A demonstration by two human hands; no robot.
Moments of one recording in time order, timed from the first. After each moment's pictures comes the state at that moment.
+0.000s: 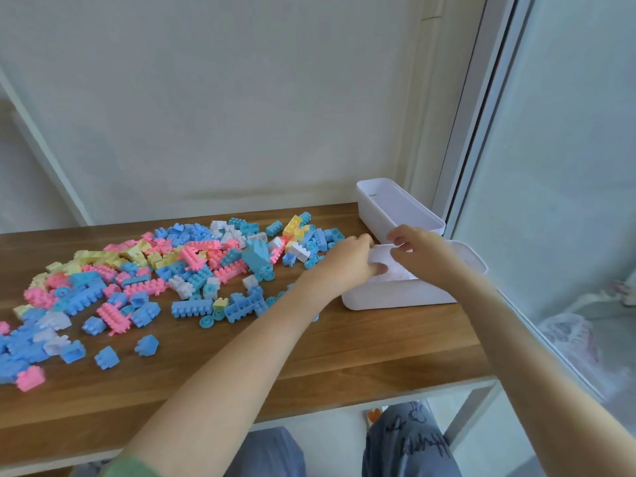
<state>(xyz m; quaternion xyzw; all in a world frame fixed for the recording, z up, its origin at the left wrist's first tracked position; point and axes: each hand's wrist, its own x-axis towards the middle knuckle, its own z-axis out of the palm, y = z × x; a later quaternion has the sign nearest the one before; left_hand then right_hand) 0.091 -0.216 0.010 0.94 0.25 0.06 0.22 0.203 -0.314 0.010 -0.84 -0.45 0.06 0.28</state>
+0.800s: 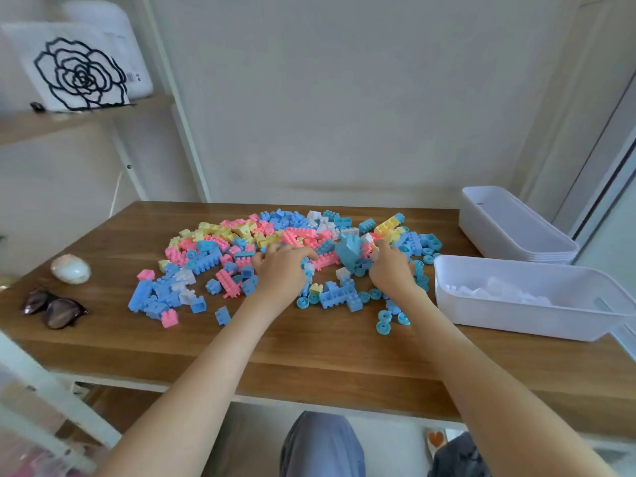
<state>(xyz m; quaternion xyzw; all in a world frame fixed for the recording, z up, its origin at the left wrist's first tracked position) -0.091 -0.112 -0.029 0.84 0.50 0.18 0.09 0.094 -0.156 -0.058 -0.84 -0.48 0.10 0.23</state>
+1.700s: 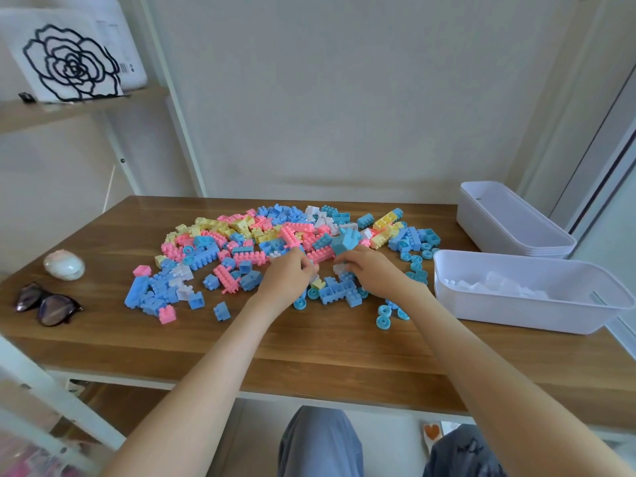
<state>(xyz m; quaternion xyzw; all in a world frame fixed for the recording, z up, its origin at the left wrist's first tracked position) -0.093 -0.114 -0.040 0.81 0.48 0.21 0.26 0.079 -0.161 -0.048 -0.71 -0.67 0.14 0.18</state>
